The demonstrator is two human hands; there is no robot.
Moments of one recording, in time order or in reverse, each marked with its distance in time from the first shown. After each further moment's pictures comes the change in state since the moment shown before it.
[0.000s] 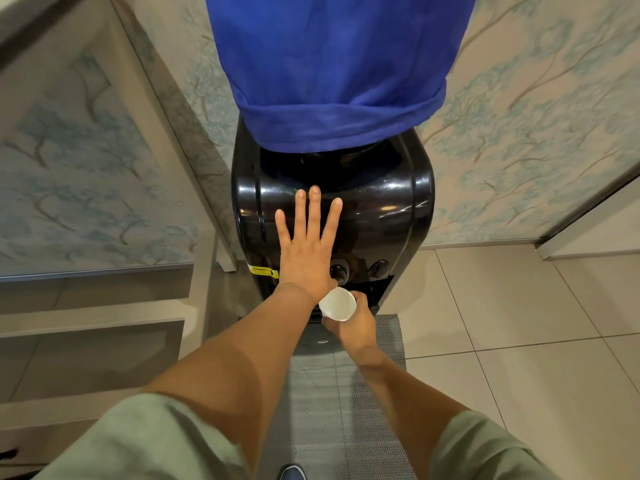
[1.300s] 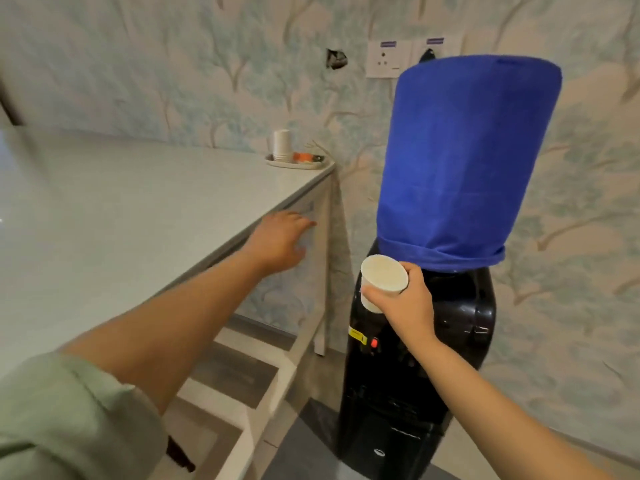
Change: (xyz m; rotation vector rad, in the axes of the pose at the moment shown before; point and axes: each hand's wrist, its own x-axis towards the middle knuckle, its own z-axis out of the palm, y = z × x) left_hand -0.137 -0.126 -0.281 0.071 0.287 -0.136; right_hand -0.169 -0.245 -0.099 0.089 -0.125 -0.732
